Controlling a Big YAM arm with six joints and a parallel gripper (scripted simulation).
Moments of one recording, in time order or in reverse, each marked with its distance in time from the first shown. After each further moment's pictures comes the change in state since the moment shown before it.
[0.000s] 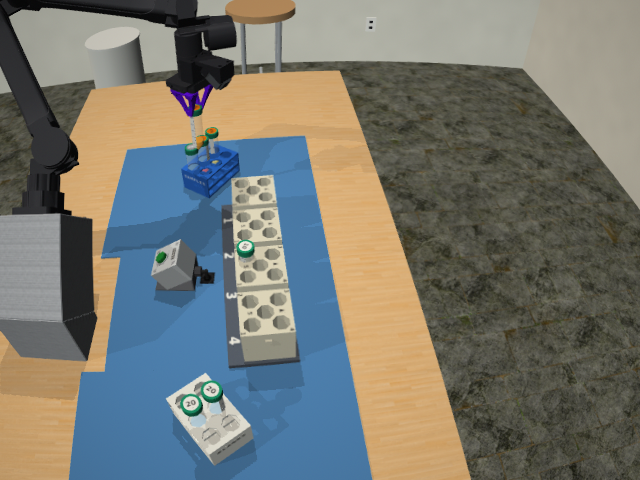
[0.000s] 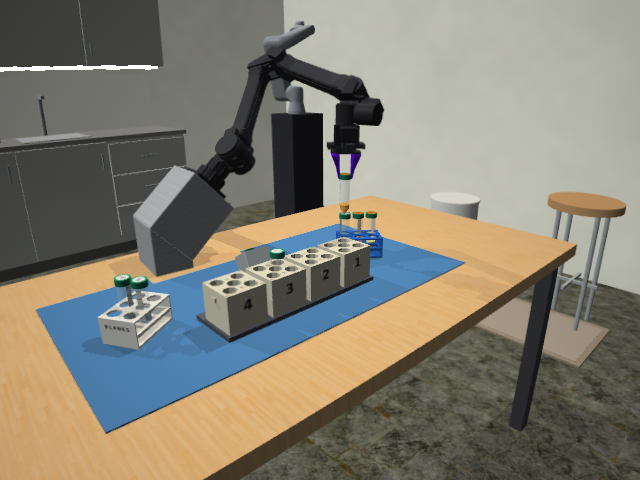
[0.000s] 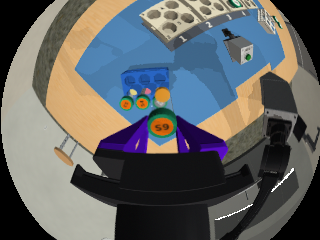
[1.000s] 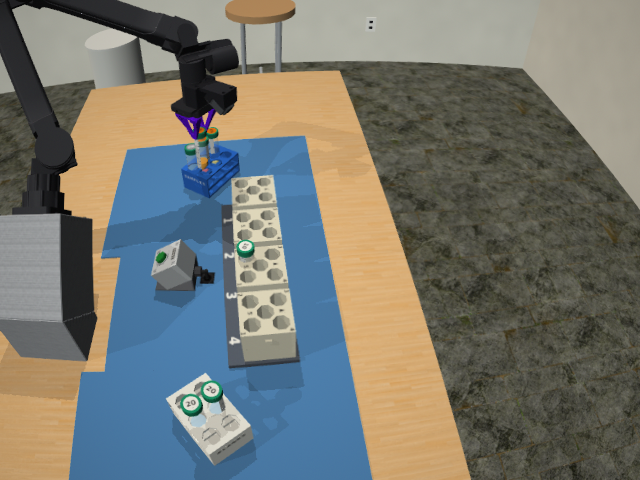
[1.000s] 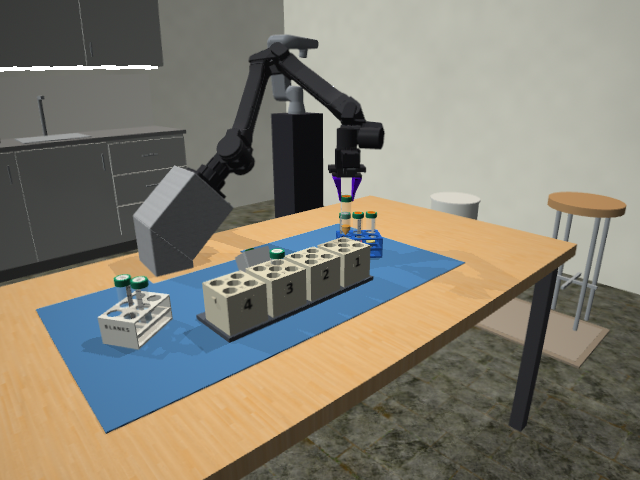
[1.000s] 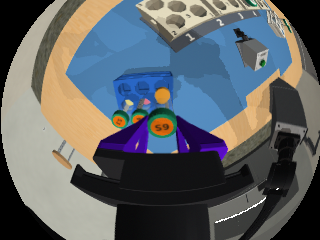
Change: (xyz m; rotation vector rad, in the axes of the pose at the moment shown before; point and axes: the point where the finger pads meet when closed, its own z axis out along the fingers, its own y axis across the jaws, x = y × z) arm -0.002 0.004 0.064 -0.006 -0.003 -0.004
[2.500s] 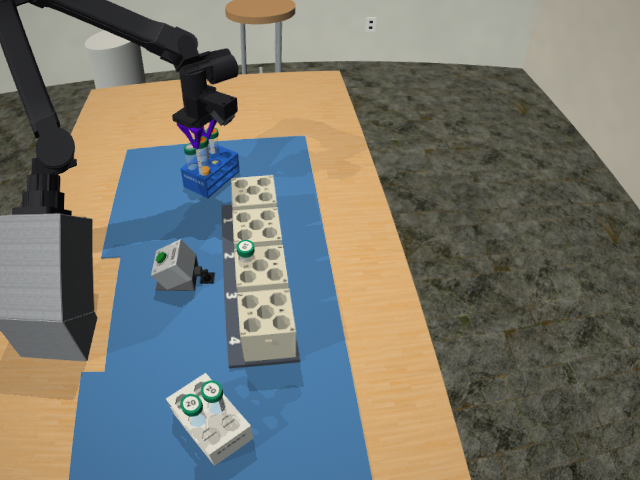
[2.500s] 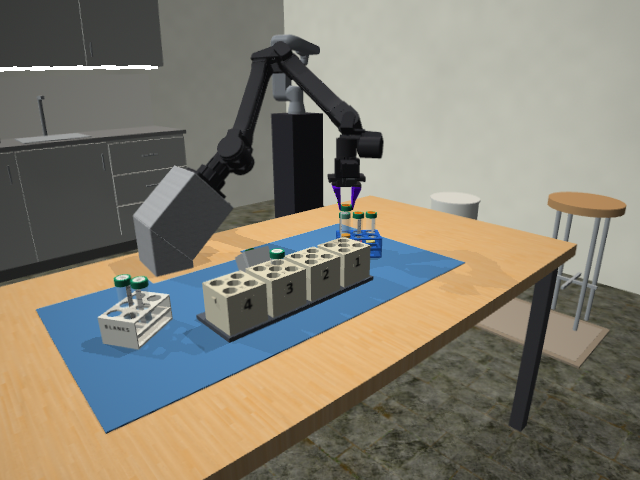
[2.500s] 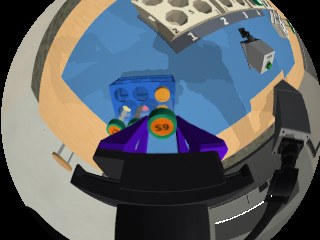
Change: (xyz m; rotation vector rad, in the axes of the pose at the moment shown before) arm -0.002 -0.001 0.026 -0.004 -0.004 0.006
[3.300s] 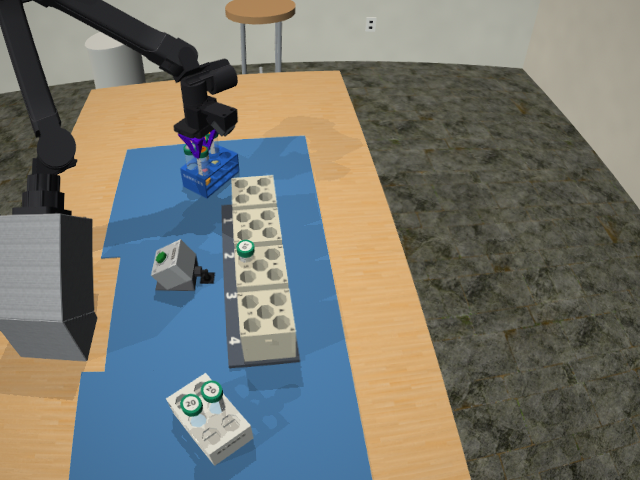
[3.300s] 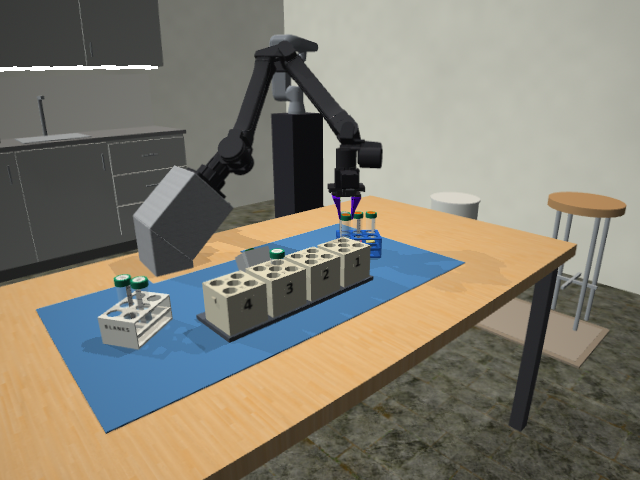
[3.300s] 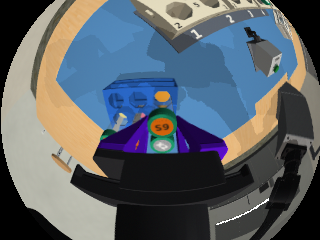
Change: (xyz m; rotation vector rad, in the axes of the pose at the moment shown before) arm 0.001 0.000 0.028 0.000 -0.001 0.002
